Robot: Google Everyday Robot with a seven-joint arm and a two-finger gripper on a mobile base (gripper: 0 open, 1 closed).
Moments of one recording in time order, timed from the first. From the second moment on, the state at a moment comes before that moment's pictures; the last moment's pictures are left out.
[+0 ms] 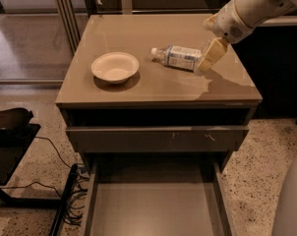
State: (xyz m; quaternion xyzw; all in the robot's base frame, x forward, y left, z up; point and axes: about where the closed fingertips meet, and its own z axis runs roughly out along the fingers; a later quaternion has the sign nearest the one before) arm 0.677 -0.163 0.911 -0.60 0.73 0.10 0.32
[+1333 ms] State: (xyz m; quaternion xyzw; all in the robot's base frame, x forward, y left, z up) arm 0.739 -0.134 0.840 -0.58 0.75 0.13 0.27
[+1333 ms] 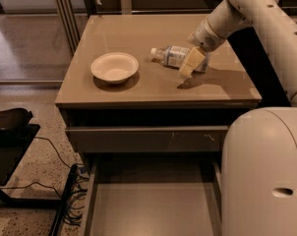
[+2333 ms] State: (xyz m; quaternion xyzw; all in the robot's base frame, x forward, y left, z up) arm 0.739 -0.133 0.840 -0.58 0.75 0.13 0.27
